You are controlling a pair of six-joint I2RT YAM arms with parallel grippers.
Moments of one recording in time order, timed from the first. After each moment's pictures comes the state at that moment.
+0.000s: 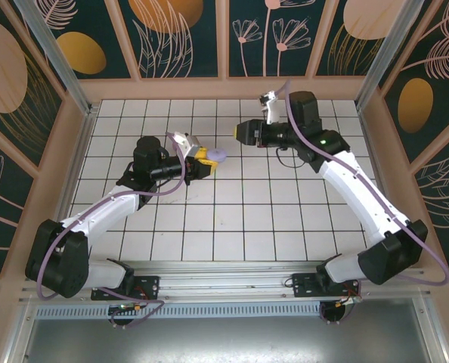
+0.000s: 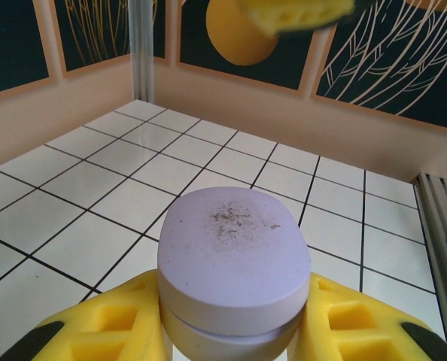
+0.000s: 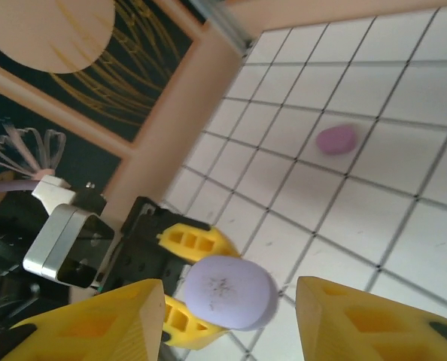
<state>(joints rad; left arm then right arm) -0.43 1.34 0.80 0.33 0.79 0.01 0.49 1.39 1.40 -0.48 -0.60 0.50</state>
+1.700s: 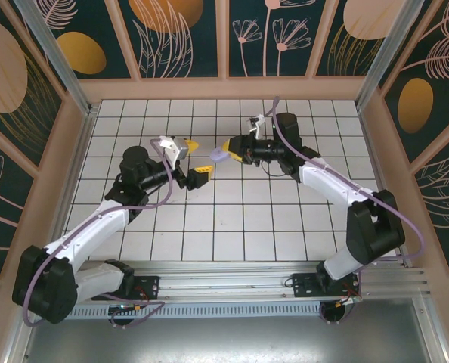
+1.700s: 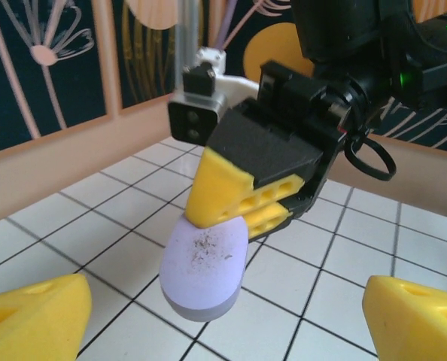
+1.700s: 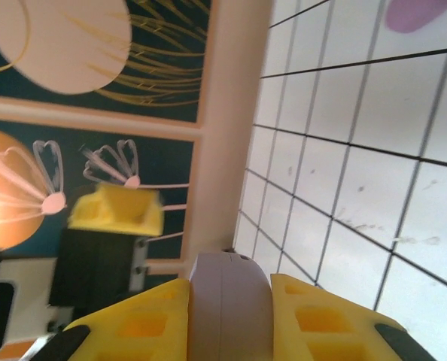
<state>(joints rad) -0.43 1.15 0.70 0.36 0.63 -0.03 0.47 1.56 1.10 0.05 -0.84 1.01</state>
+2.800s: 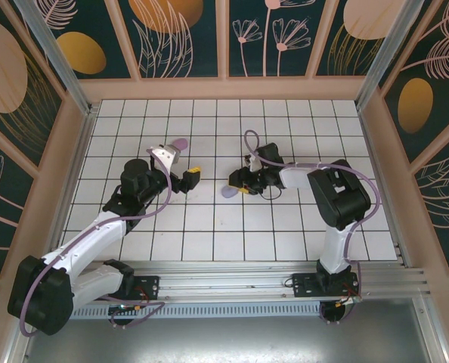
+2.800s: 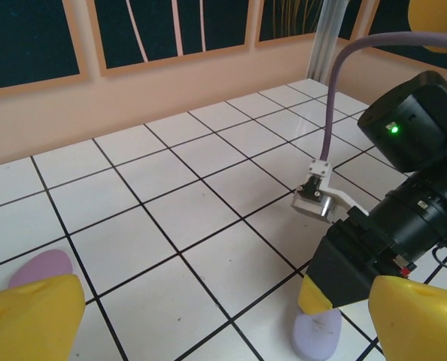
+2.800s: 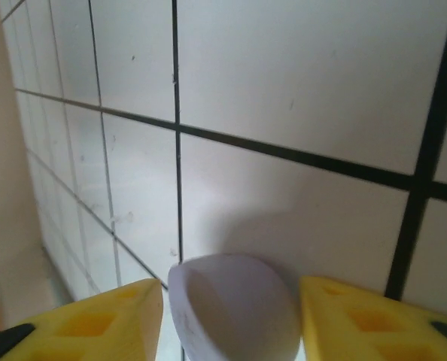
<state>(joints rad) -0.43 1.08 0.57 0.28 0.26 -0.03 0.47 1.89 0.99 -0.05 -0.64 0.66</state>
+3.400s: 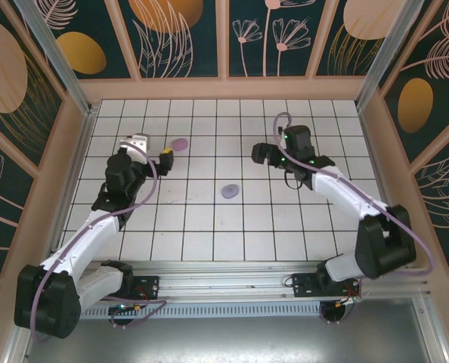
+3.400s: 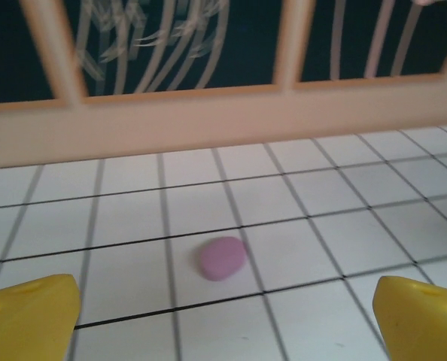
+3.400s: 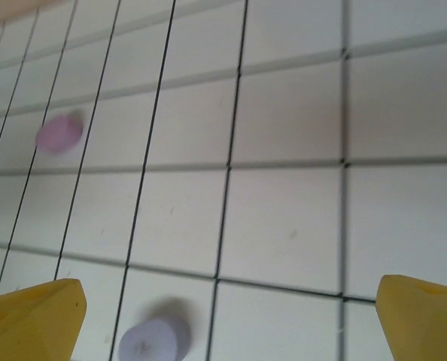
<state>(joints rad) -0.23 1.06 0.58 0.26 -0.01 -0.07 0.39 1.38 0.97 -0.24 -0.06 0.43</state>
